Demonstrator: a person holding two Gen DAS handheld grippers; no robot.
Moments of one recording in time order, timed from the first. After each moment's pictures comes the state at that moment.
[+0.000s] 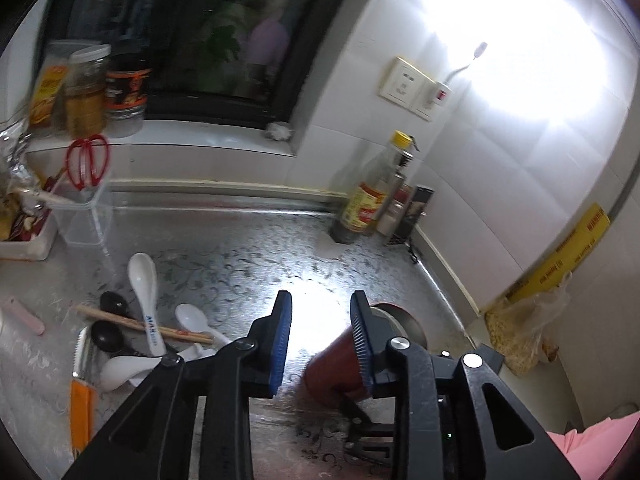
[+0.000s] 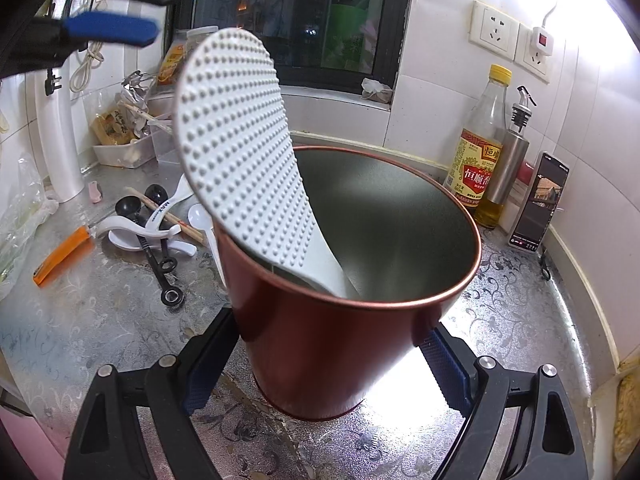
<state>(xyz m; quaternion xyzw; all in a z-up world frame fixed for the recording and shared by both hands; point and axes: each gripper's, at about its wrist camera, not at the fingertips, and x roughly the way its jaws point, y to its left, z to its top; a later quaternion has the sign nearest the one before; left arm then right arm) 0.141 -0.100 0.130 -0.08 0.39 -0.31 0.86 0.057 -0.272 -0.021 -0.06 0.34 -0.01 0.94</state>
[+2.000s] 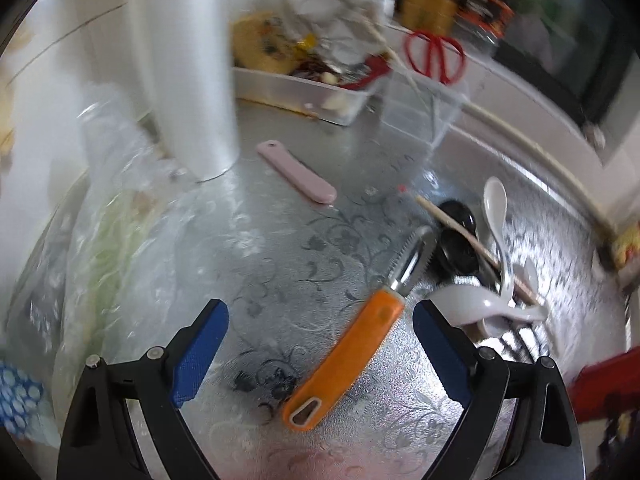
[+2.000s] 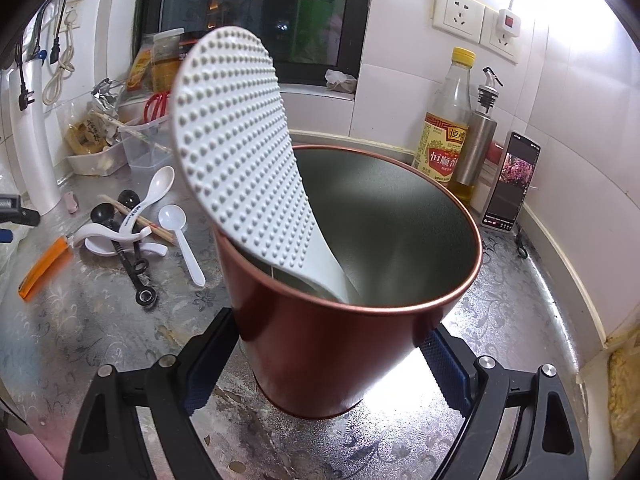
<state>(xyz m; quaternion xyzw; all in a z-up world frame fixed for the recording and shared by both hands) 0.149 0.081 -0.001 -0.09 0.50 0.08 0.86 0.050 -0.282 -0.019 -0.05 0.35 -0.06 0.93</state>
